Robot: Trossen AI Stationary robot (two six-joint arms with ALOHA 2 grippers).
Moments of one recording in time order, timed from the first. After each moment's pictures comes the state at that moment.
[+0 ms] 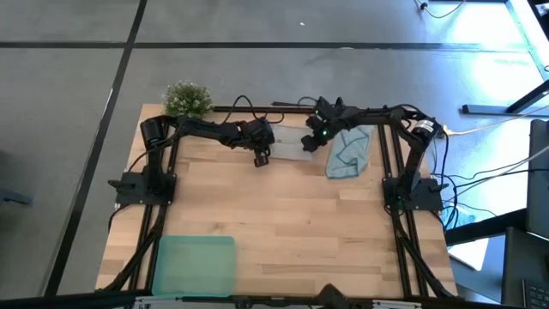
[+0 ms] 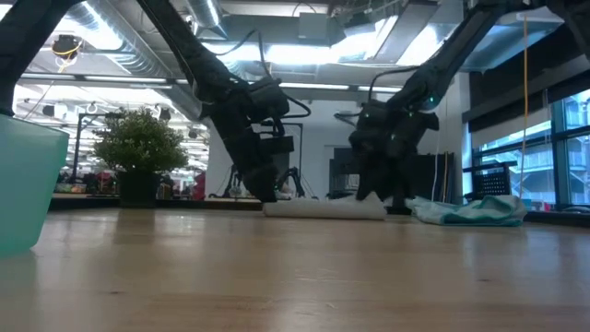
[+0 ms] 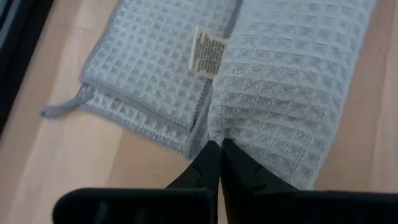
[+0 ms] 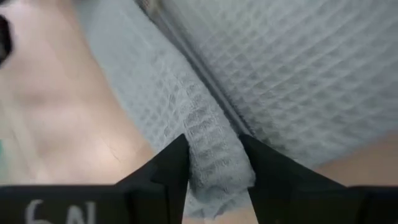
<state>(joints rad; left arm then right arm) 0.42 1.92 1.07 -0.15 -0.08 0.23 -0.69 1.84 1.04 -0.36 -0.51 0.28</state>
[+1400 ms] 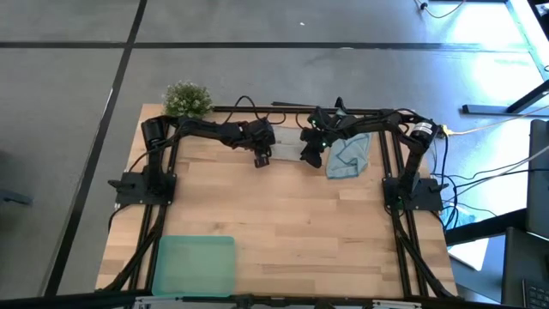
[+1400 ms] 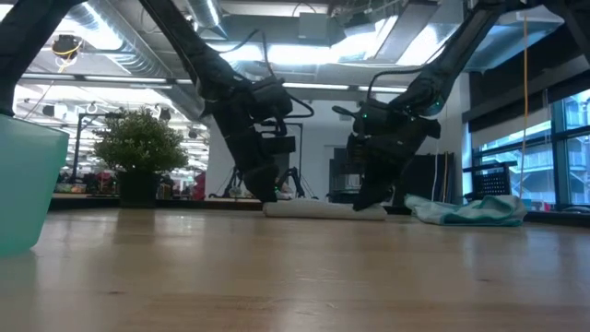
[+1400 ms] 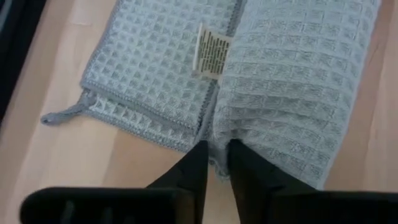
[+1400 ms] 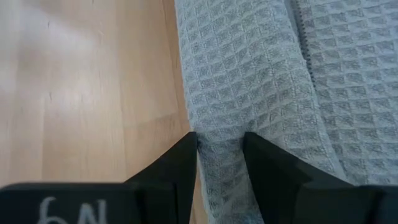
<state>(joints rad) 0.42 1.93 1.10 -0.18 -0.12 0.23 -0.59 1.86 0.94 -0.19 -0.51 -0.18</state>
